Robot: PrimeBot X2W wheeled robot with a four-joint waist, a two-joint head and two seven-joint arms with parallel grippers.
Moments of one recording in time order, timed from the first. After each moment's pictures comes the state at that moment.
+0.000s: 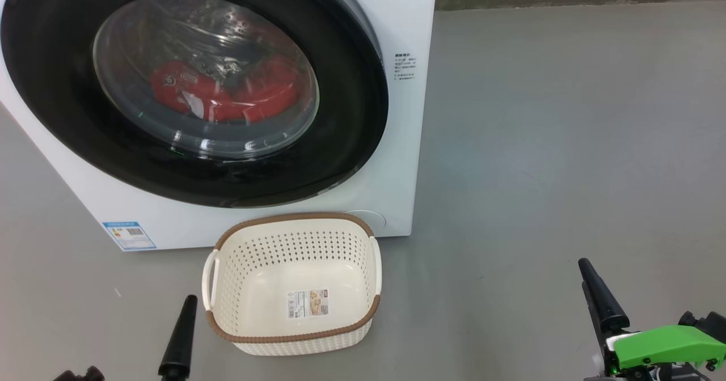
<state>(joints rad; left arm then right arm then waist) -0.02 0.02 0.06 0.27 -1.33 -0.12 0.03 -0.01 -0.06 -0.04 0.32 1.45 0.13 0.03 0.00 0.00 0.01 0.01</state>
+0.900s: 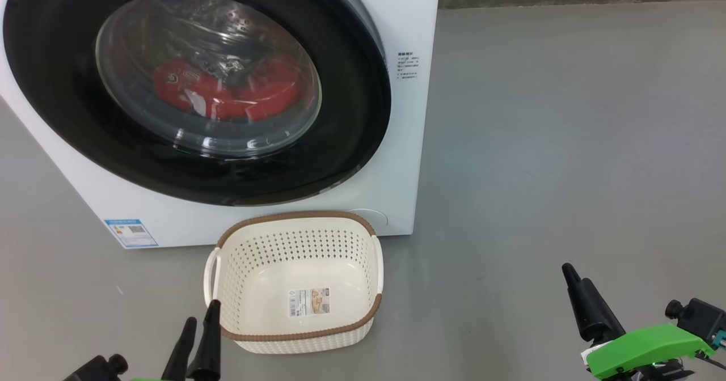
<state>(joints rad) 0.00 0.03 -0.01 0.23 -0.92 -0.06 -0.05 -0.01 -0.10 0.02 0.32 1.11 0.13 -0.04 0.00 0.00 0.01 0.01</state>
